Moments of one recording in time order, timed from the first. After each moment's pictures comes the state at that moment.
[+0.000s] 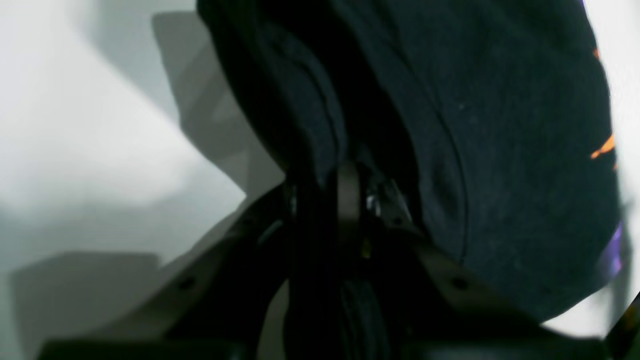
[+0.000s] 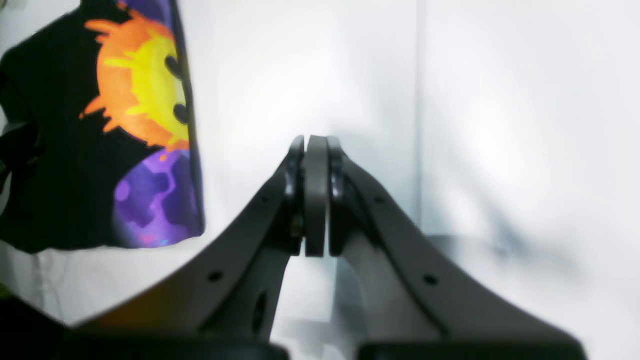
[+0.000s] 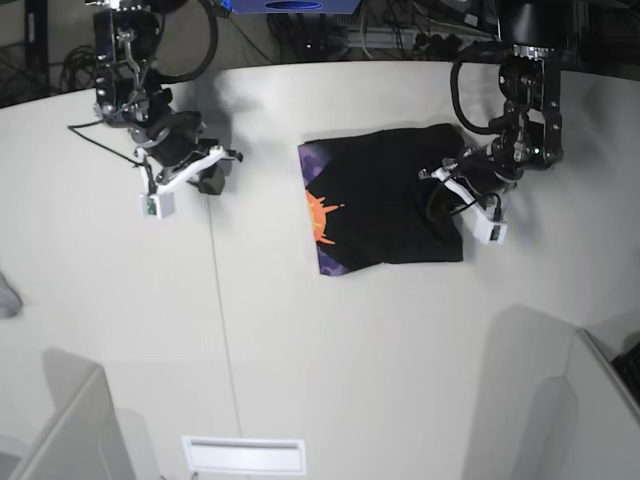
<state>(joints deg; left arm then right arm) 8.3 -19.1 -2.8 86.9 -40.1 -15.0 47.1 -18.7 11.1 -0.1 103.7 34.7 0.2 -42.7</state>
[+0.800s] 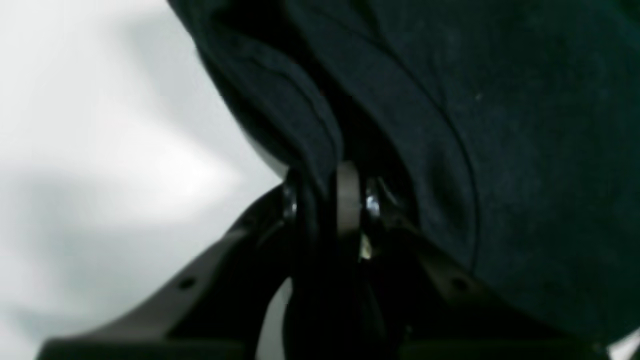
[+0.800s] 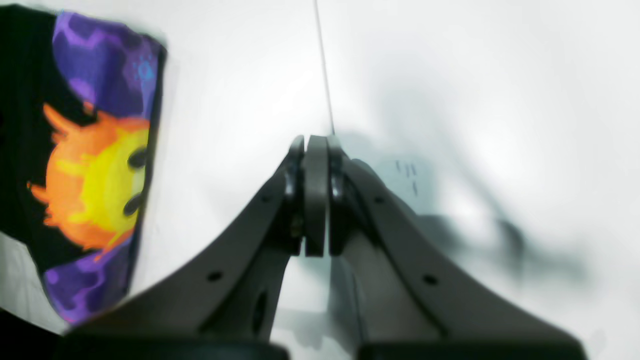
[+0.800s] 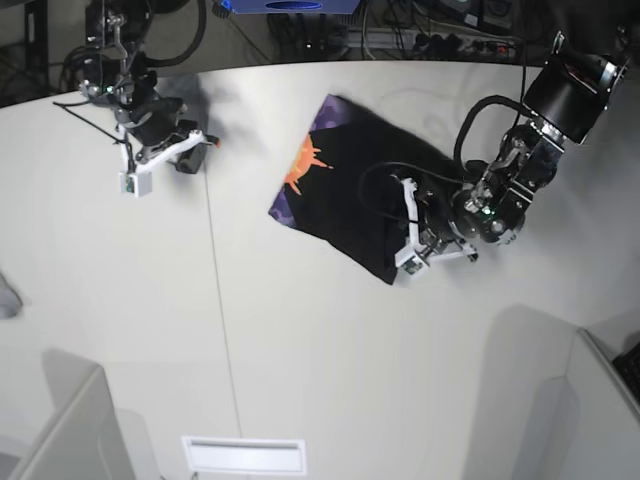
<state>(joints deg) -15.6 -32.9 38.2 83.7 -32.8 -15.5 47.9 -23.3 10.9 4.9 103.7 34.7 0.0 -43.1</state>
